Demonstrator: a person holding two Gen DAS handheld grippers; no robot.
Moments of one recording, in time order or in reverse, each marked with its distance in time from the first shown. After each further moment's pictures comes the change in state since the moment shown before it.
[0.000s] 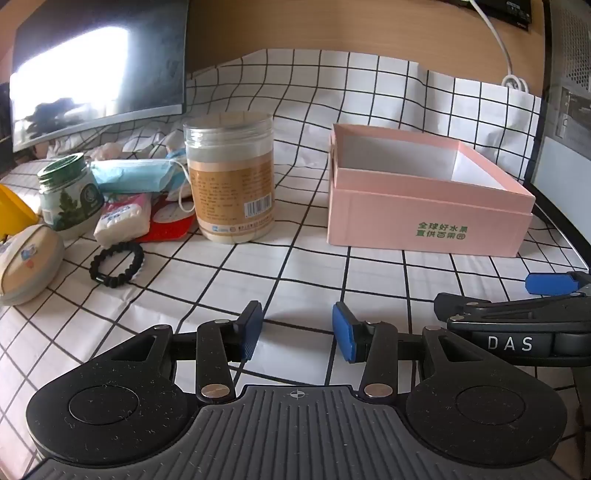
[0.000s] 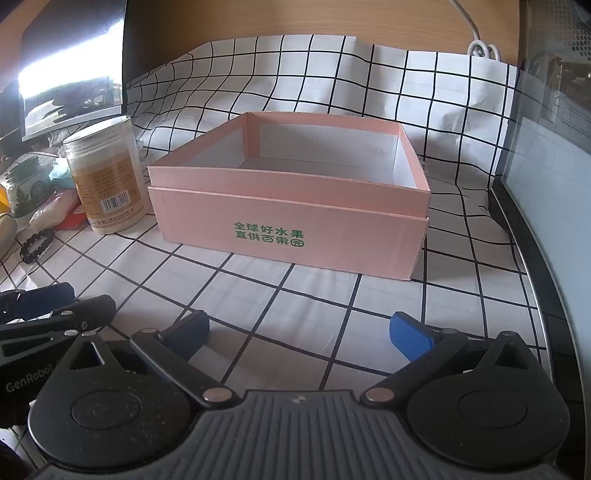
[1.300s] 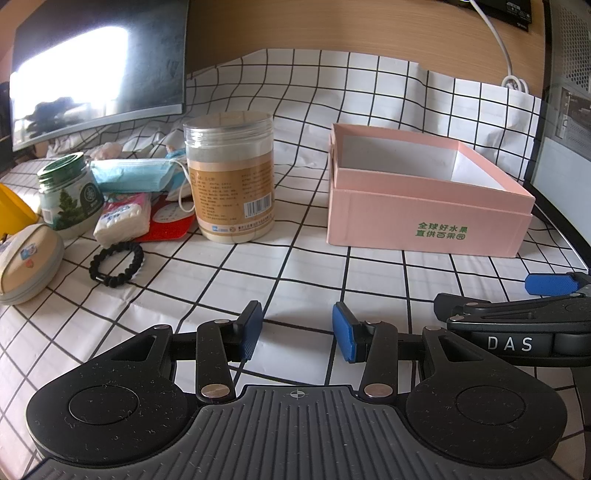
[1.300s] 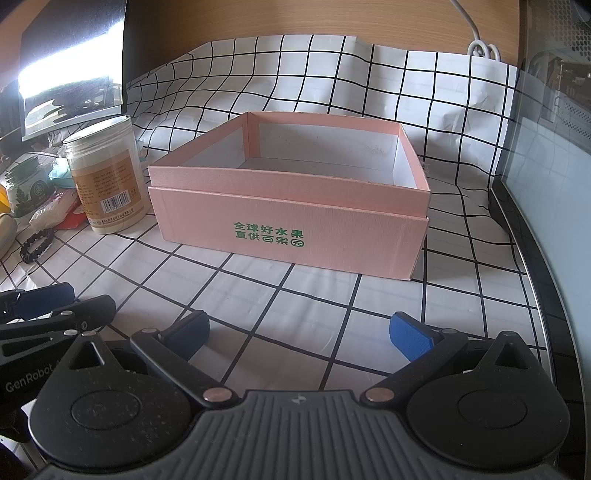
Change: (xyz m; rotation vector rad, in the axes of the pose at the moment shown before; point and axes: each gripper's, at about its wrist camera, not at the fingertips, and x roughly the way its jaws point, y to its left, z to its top) left arm 0.000 0.000 0.000 0.004 -0.001 0.003; right arm 0.000 0.000 0.000 0.000 0.000 0.000
